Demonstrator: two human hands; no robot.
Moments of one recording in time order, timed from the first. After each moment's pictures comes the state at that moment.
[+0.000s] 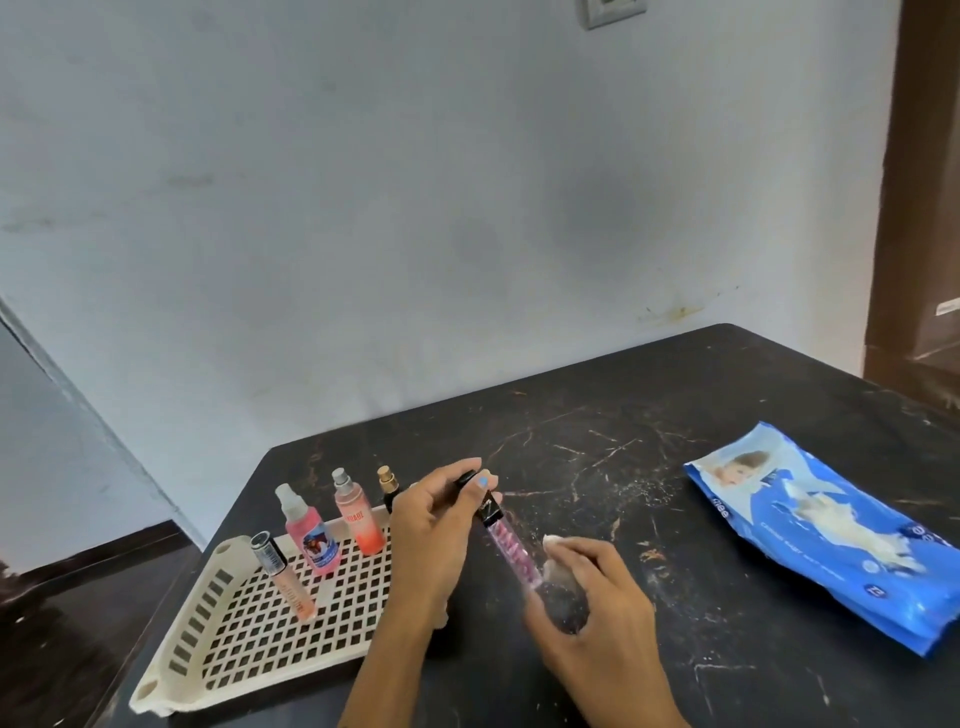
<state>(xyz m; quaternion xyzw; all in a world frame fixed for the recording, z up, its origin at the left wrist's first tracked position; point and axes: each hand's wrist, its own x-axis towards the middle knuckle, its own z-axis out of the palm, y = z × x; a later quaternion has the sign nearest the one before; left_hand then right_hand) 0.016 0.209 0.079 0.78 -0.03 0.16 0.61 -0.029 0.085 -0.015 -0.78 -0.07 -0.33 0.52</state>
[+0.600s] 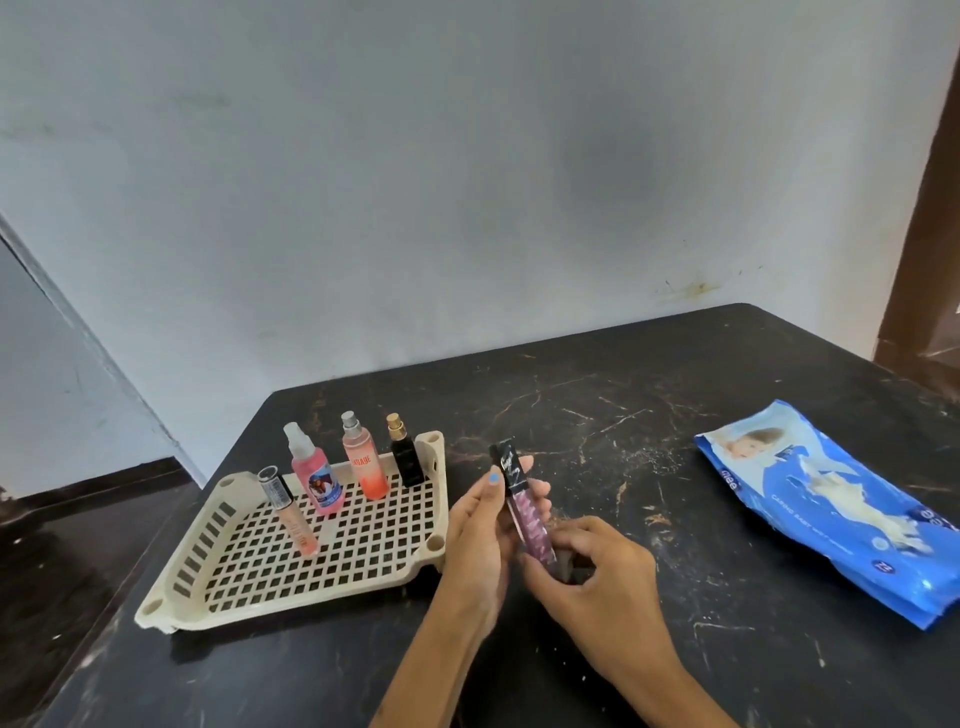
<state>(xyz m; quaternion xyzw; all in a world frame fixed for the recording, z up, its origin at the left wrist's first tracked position) -0.004 0.190 0.031 0.56 0.00 0.00 0.83 -0.040 0.084 0.000 -0.78 -0.08 -0.23 0.58</state>
